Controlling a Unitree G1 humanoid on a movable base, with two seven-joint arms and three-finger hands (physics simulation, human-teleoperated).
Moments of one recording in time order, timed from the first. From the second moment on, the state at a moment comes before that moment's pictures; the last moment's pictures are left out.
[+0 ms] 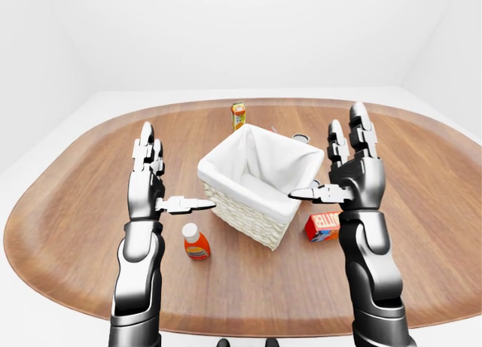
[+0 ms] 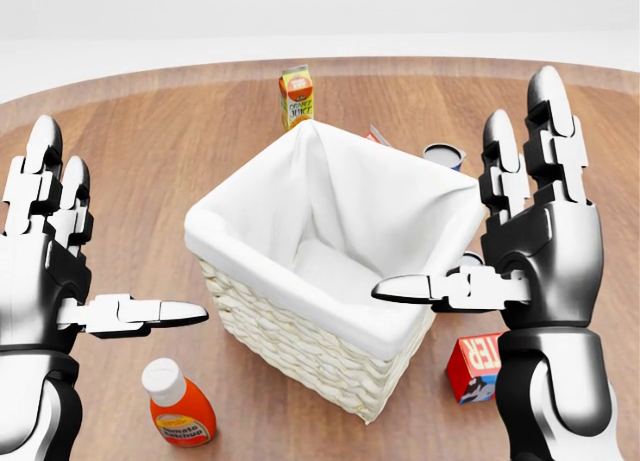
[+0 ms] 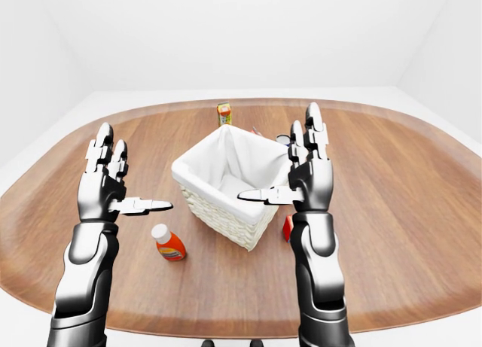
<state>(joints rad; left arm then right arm) -0.13 0.08 0.13 -0.30 -0.01 0.09 -0.02 -0.16 -0.03 -0.07 -0.41 0.23 0.09 -0.03</state>
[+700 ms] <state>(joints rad) -0.13 0.08 0.13 -0.30 -0.02 0.09 -0.02 -0.21 -0.15 -0.12 -0.24 0.01 0.05 0.22</state>
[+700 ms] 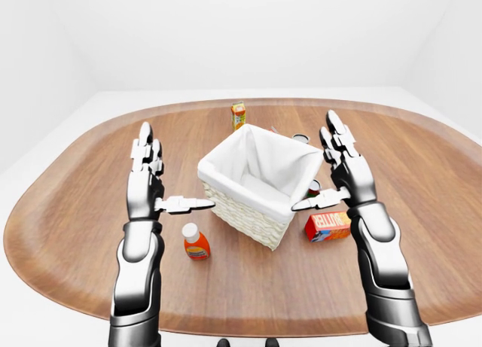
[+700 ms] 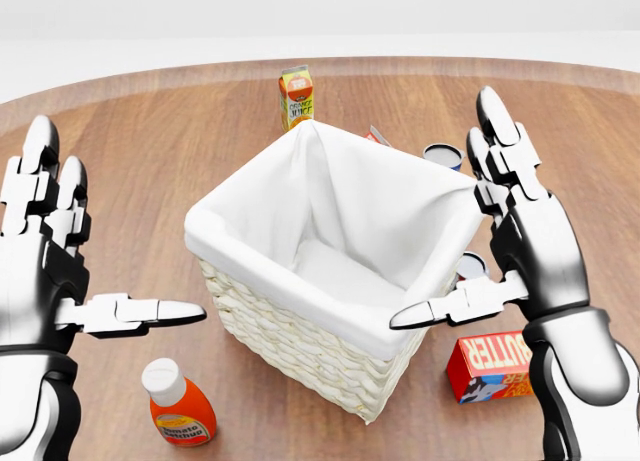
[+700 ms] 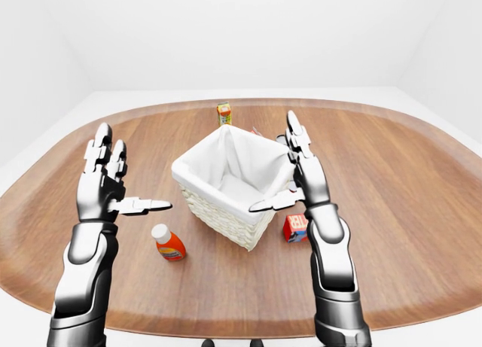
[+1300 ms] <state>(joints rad) -0.13 0.08 0.13 -0.30 -0.02 0.09 -0.02 -0.31 -0.37 -0.23 0.23 -0.28 -0.09 0.61</state>
